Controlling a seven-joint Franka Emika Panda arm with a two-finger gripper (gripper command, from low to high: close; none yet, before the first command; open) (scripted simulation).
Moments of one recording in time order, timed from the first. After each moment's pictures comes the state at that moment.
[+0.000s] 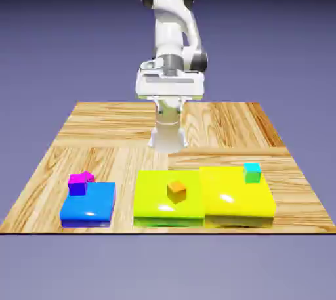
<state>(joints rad) -0.03 -0.54 0.02 -2.80 0.01 3.03 0.77</state>
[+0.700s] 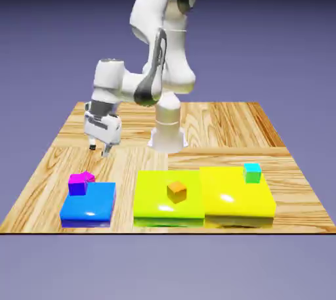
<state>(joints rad) -0.79 -0.10 0.31 -2.63 0.15 2.88 1.23</state>
